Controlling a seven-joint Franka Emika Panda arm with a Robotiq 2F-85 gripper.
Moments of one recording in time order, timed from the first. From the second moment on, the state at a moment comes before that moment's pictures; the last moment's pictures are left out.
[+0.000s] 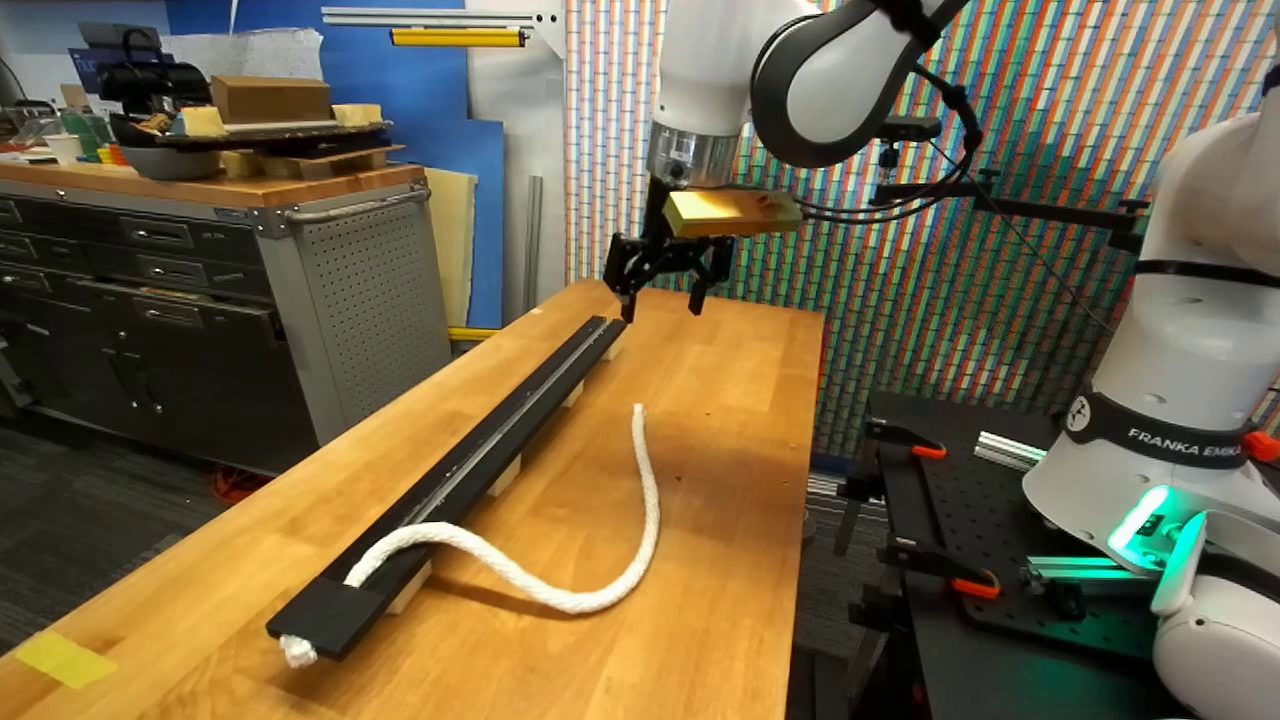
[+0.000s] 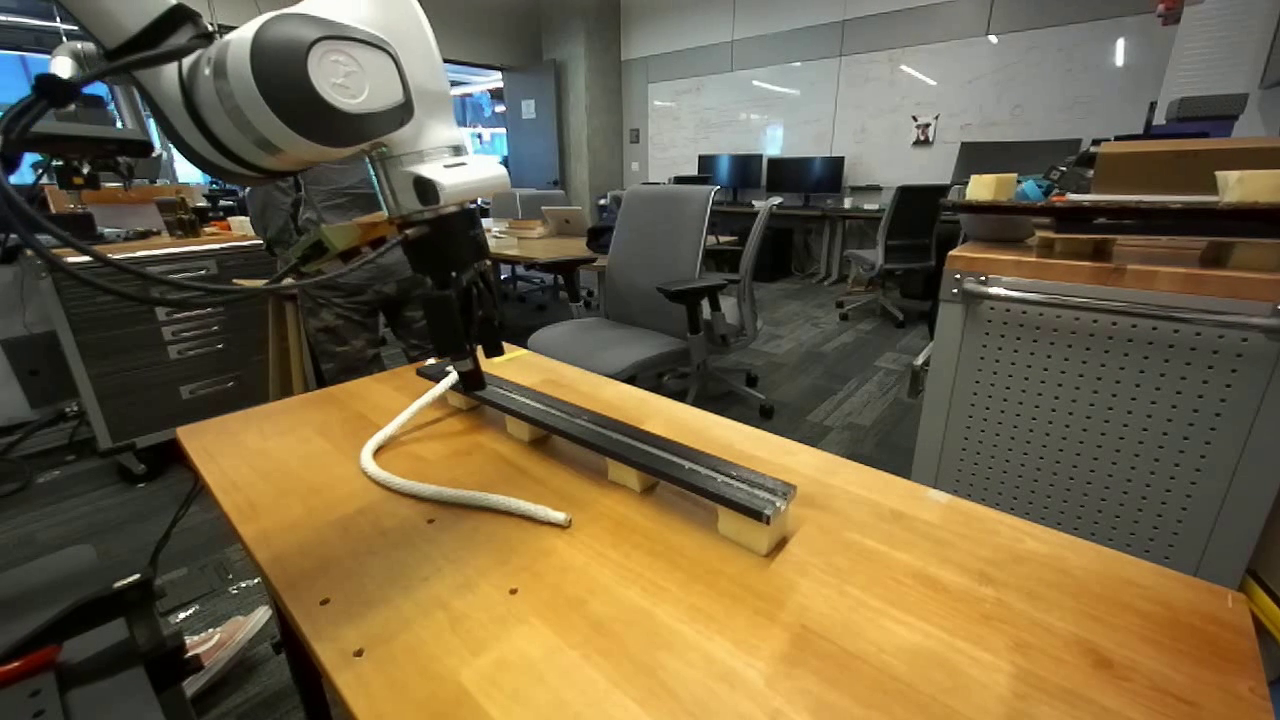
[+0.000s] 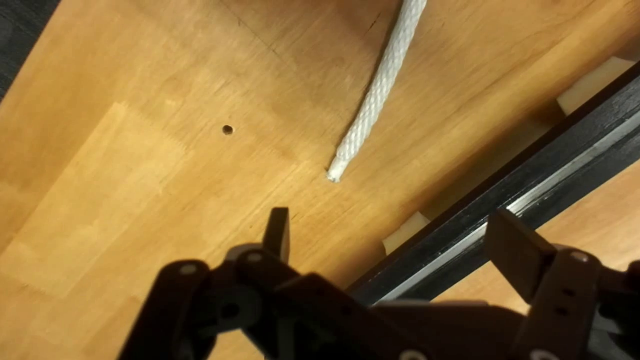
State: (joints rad) arm -0.09 -0.01 0.12 -2.48 -0.25 2.61 1.04
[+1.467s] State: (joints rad) arm 0.02 0.36 -0.04 -2.27 -0.16 2.64 0.95
